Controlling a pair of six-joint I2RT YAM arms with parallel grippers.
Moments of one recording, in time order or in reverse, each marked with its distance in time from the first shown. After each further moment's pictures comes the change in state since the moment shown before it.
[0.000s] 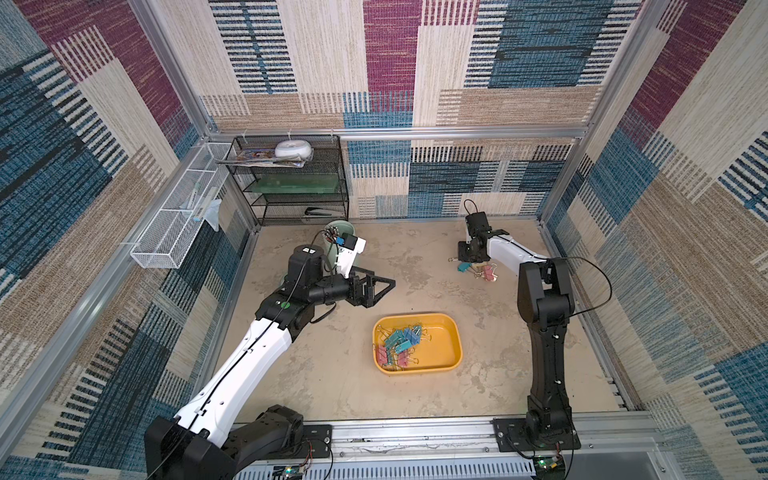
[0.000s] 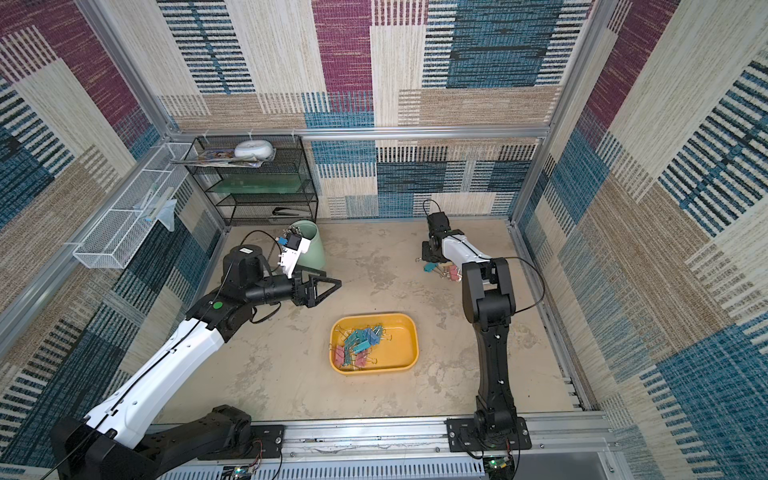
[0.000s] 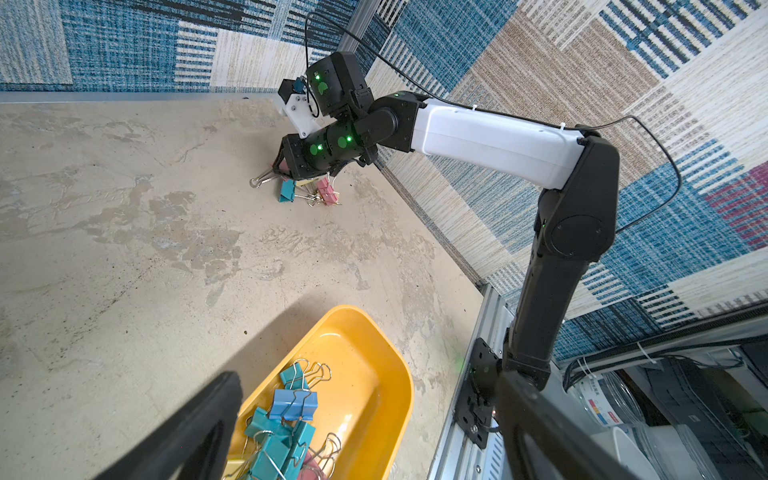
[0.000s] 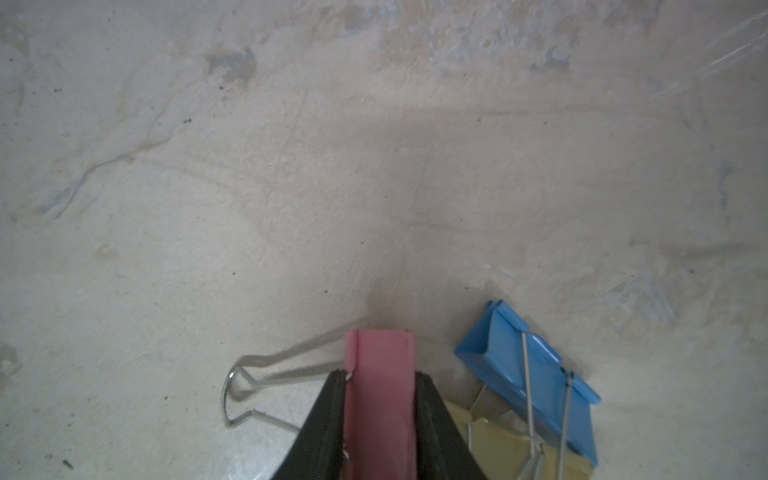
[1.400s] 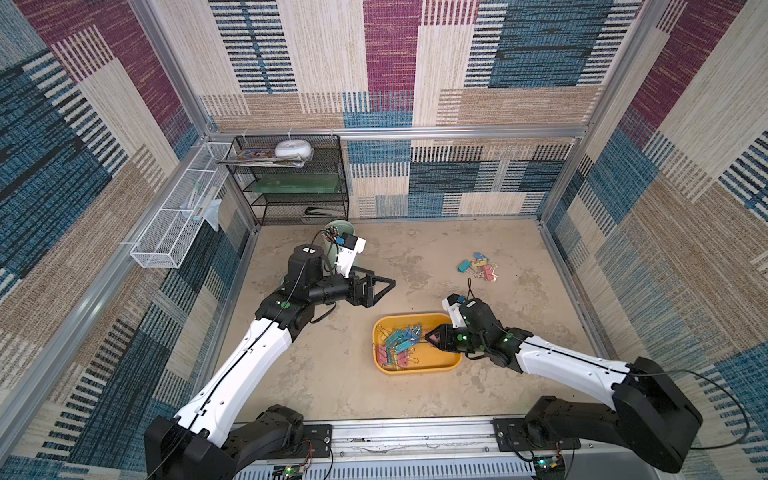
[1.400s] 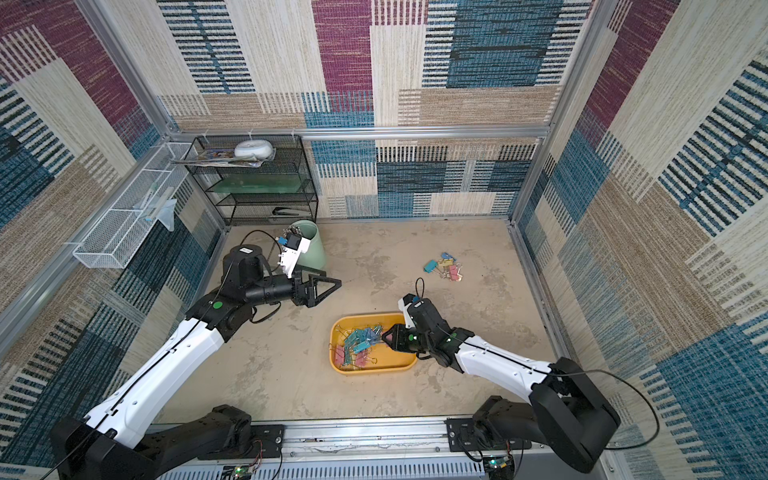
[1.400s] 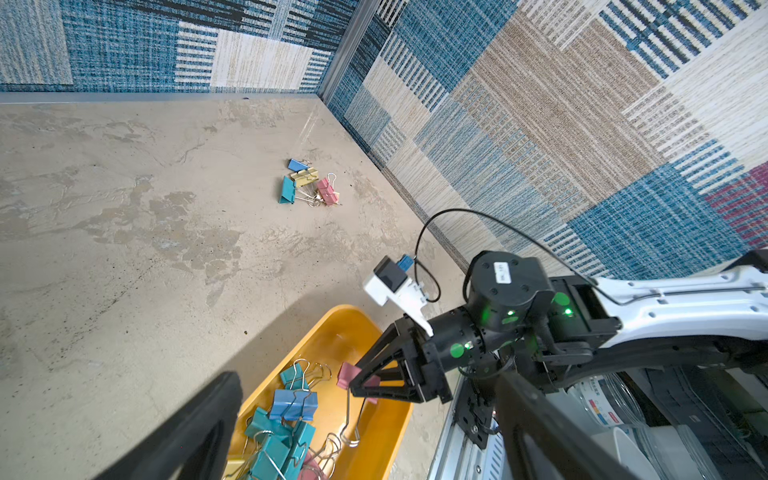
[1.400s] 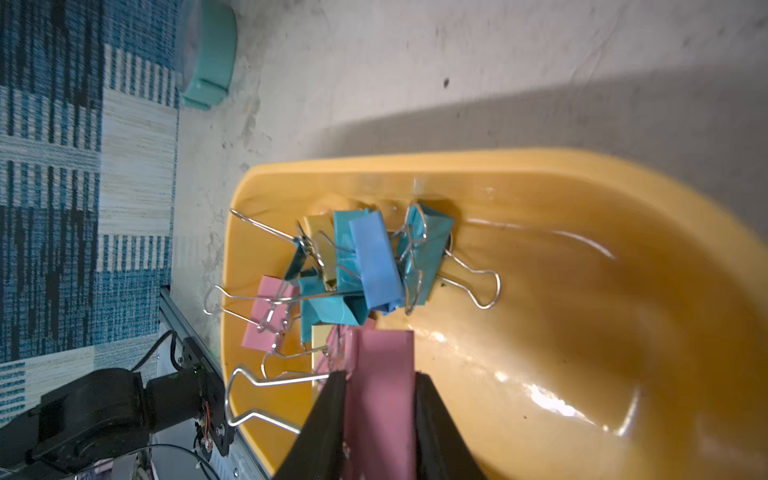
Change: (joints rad) left arm 0.000 0.000 0.000 0.000 -0.001 0.000; right arm 0.526 -0.984 -1.260 0.537 -0.406 0.605
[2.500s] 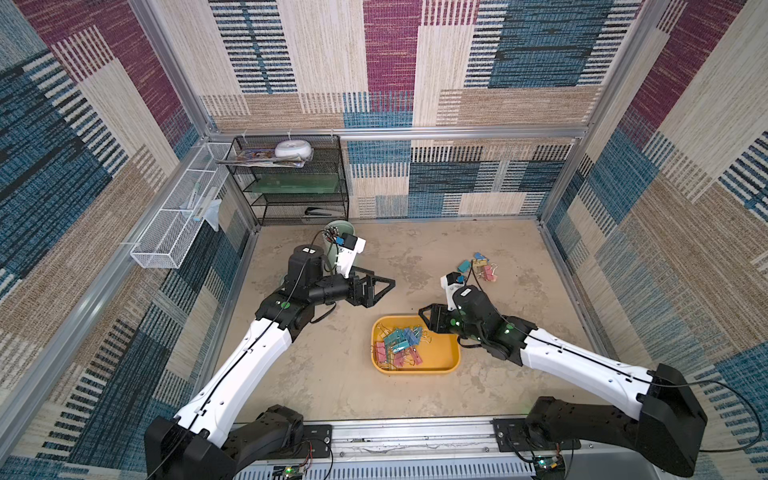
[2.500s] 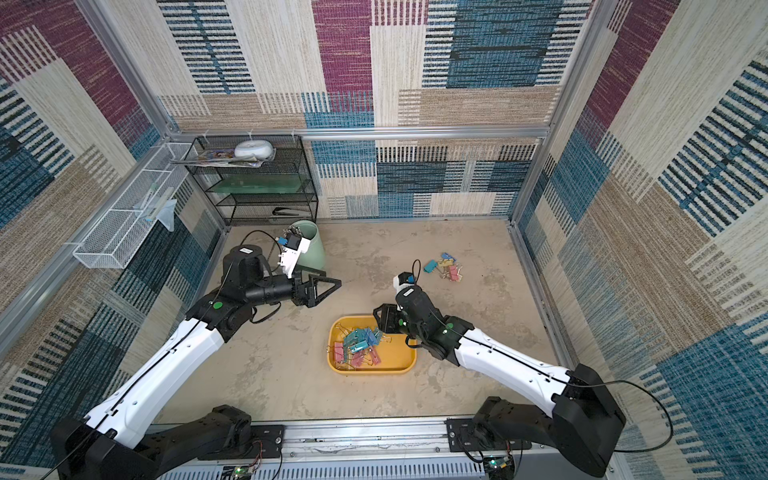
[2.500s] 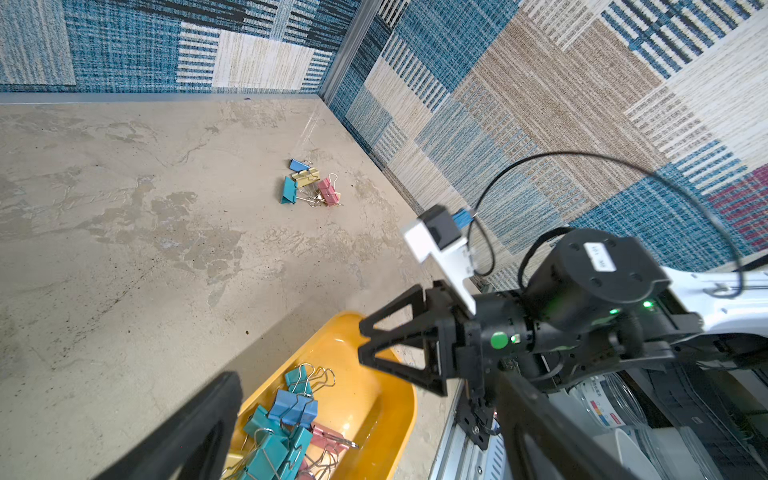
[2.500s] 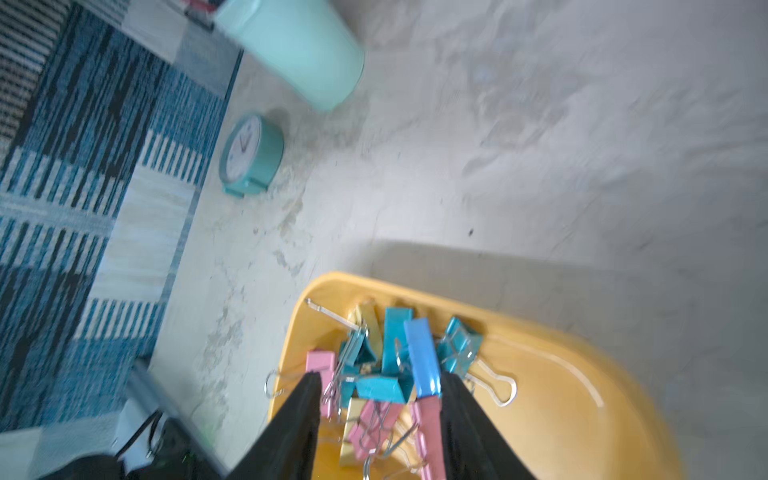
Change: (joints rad) left arm 0.000 0.000 0.000 0.000 -0.003 0.001; right arm 0.067 -0.102 0.270 -0.196 0.430 -0.100
